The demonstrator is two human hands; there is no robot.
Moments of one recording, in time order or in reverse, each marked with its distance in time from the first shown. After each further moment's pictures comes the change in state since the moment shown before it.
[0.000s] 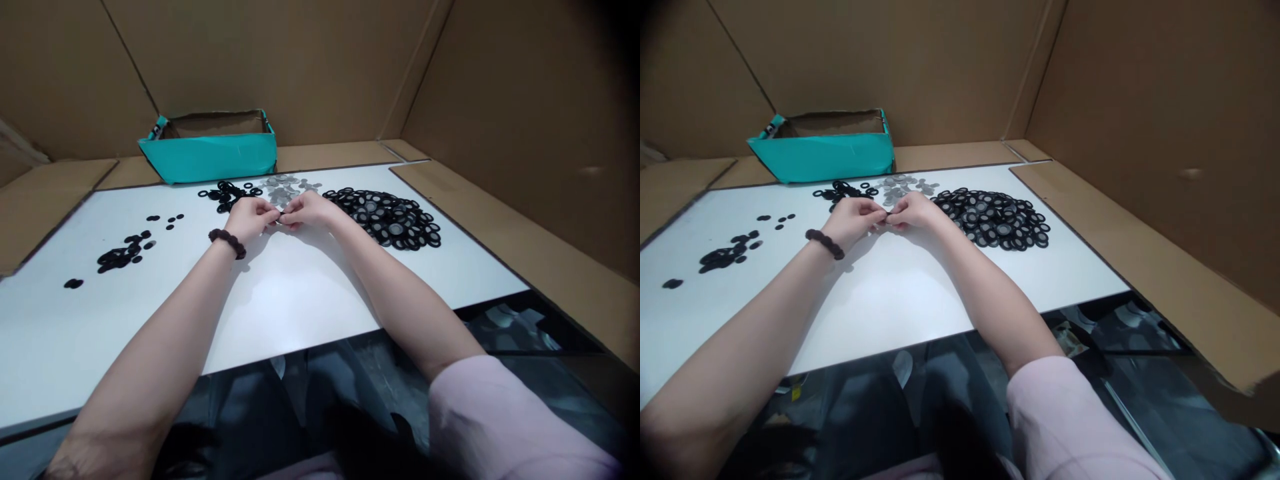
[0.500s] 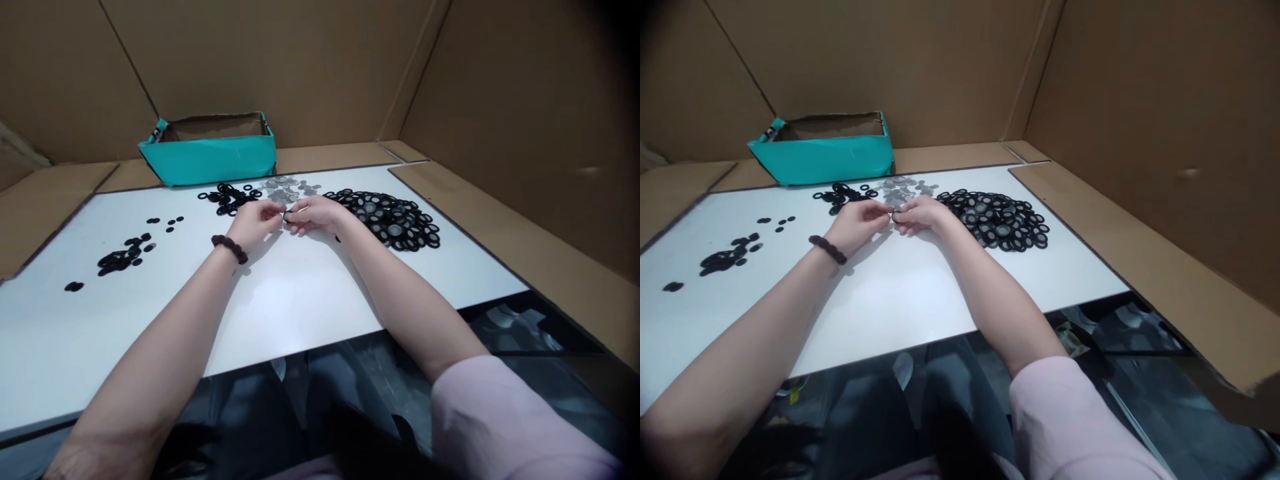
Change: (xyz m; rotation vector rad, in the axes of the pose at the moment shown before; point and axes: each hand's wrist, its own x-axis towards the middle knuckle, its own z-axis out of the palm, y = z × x) left_hand -0.005 0.004 0.003 0.136 -0.046 0.213; right_hand -0.007 -0.007 -0.004 0.289 -0.054 0.254
